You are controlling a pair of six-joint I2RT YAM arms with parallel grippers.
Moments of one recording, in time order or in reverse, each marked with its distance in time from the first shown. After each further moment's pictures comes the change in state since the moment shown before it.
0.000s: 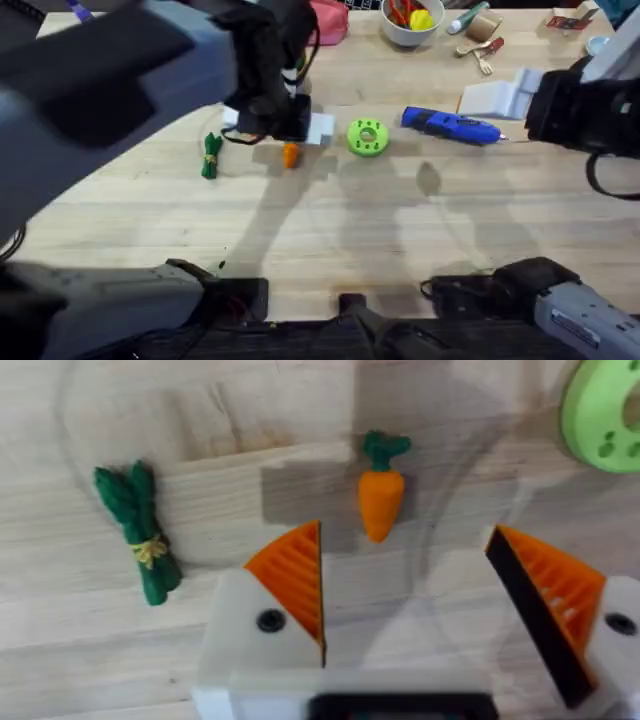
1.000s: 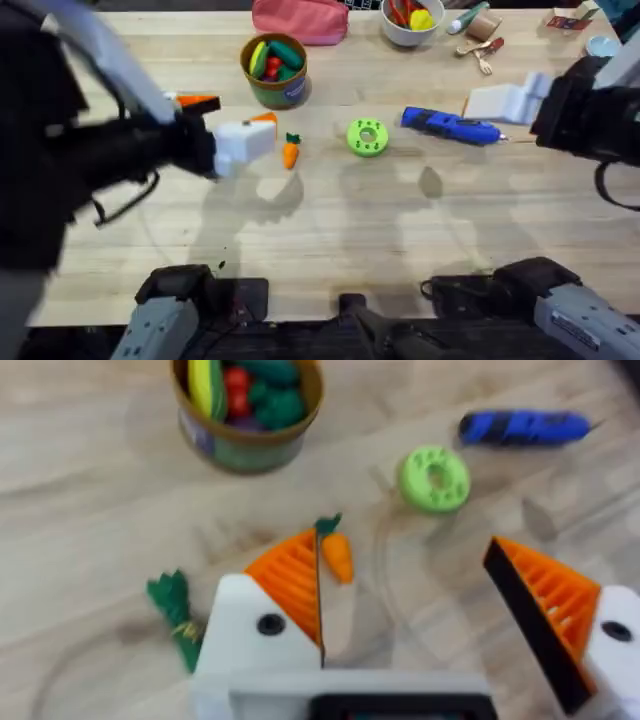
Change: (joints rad) left arm 0.559 -0.775 -0.337 0.174 0.613 0.505; right arm 0.000 -0.037 0.001 -0.028 0.001 0.026
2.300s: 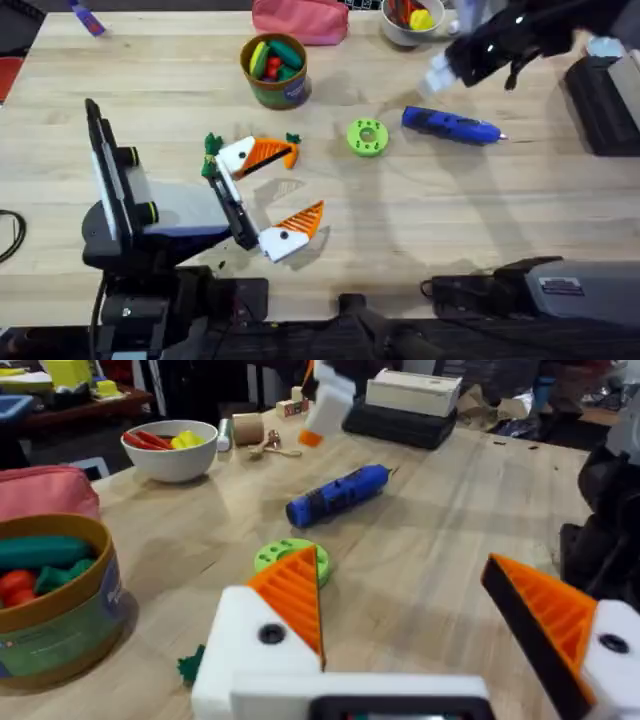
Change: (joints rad) left arm -0.053 -0.725 -0.785 0.689 0.521 -0.073; right arm -0.002 0.634 0.176 0.344 0.172 -0.756
